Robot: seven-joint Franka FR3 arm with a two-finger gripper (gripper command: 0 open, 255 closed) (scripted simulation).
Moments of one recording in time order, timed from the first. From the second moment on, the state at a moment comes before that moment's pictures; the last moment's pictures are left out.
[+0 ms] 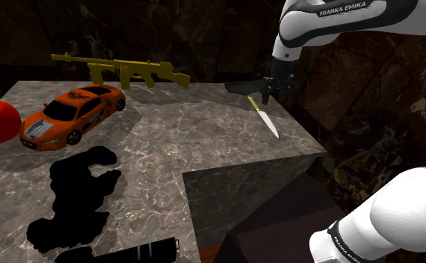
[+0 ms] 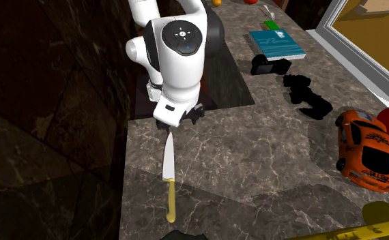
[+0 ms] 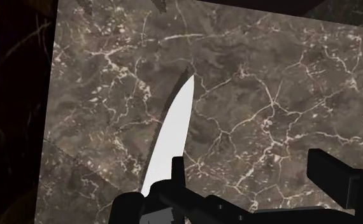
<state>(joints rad) -0.11 -0.16 -0.06 -2.14 -0.05 1.84 0.00</state>
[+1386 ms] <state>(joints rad) -0.19 0.40 -0.12 -1.72 -0.03 1.95 -0.05</state>
